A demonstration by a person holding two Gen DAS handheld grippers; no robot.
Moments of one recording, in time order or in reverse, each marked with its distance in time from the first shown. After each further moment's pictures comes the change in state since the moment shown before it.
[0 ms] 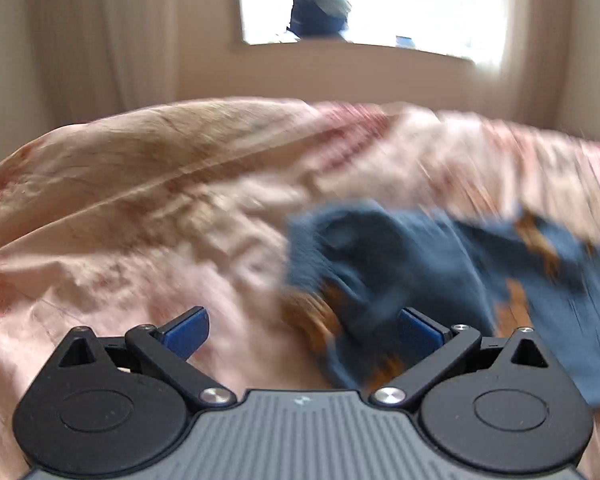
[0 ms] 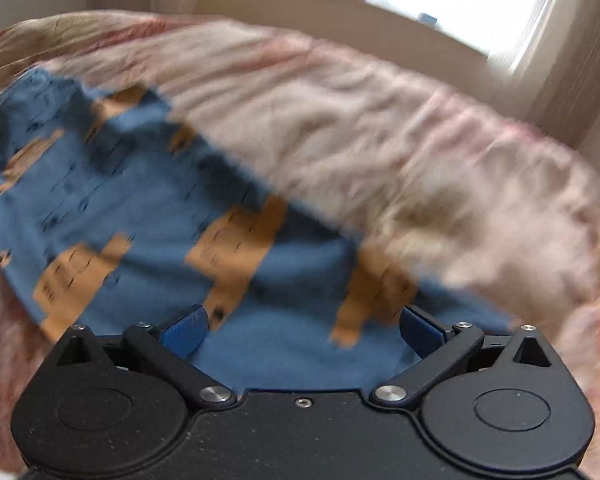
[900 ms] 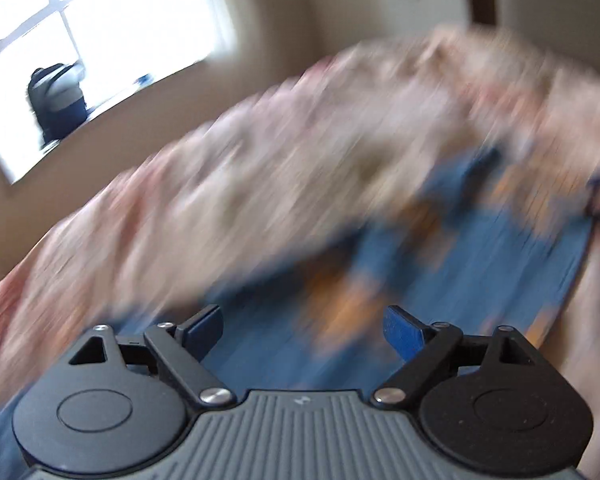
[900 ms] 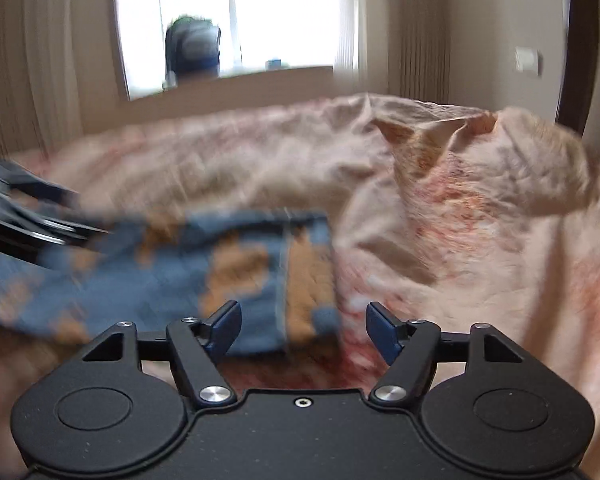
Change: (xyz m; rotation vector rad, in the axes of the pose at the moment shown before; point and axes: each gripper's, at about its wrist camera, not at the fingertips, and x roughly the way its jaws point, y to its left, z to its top) left arm 0.014 -0.325 -0.026 0.686 0.002 -0.246; right arm -0.076 -0.113 -0.161 0.390 -0.106 -0.205
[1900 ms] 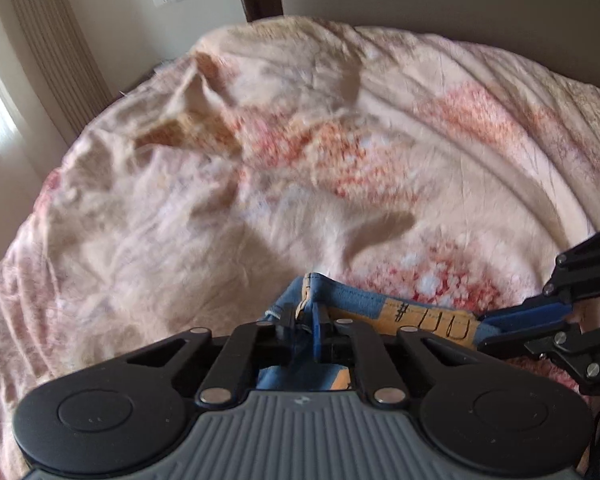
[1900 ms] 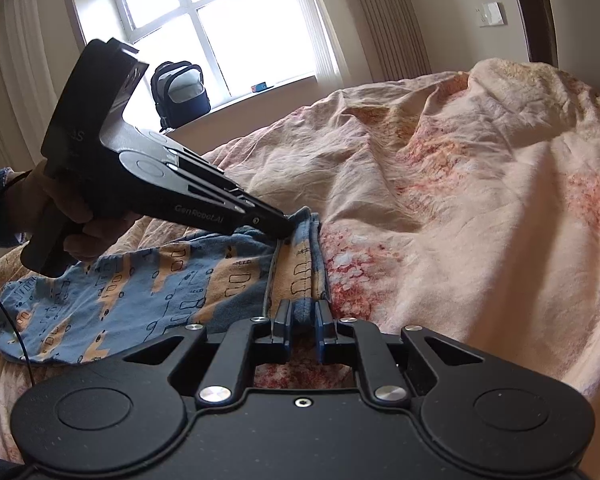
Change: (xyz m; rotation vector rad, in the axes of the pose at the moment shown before) left arm 0.051 -0.153 0.165 0.418 -0.075 -0.486; right arm -0.025 -0.035 -0.029 0.347 -0.120 0.214
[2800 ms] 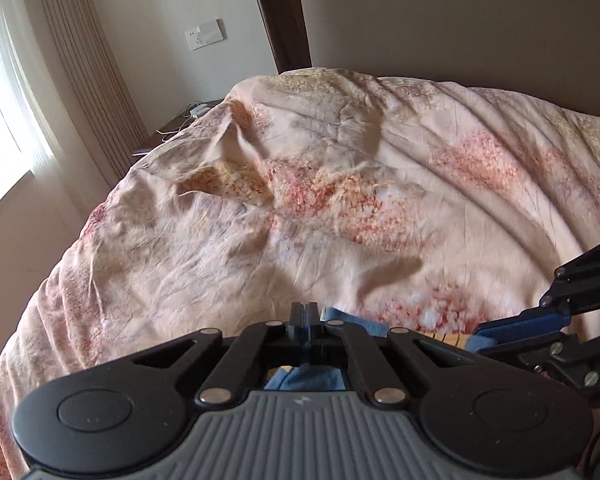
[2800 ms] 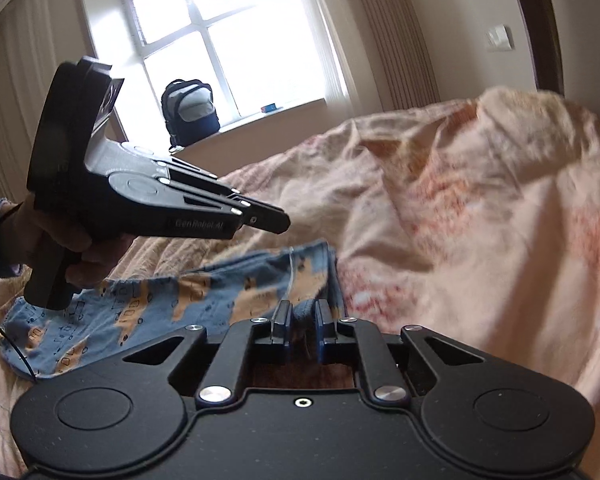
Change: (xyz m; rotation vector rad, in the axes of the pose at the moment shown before) left arm -0.031 -0.005 0.003 -0.025 -0.114 0.085; right arm -0.008 0.011 0.019 -0.023 -0.061 0.017
